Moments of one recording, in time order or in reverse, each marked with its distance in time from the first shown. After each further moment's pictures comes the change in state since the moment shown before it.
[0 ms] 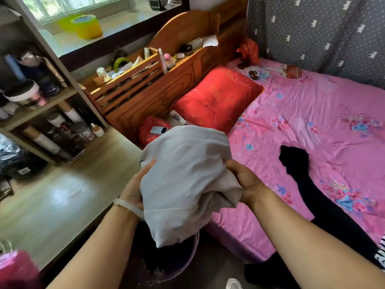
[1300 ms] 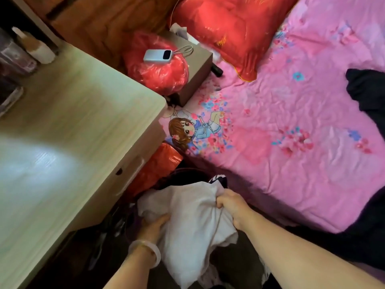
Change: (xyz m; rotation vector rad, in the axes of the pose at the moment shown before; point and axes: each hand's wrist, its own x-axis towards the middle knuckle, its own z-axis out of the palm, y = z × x) left_hand 0.178 -0.190 -0.337 0.429 0.538 -0.216; right_hand 0.224 0.317 -0.130 -0.338 0.732 0.332
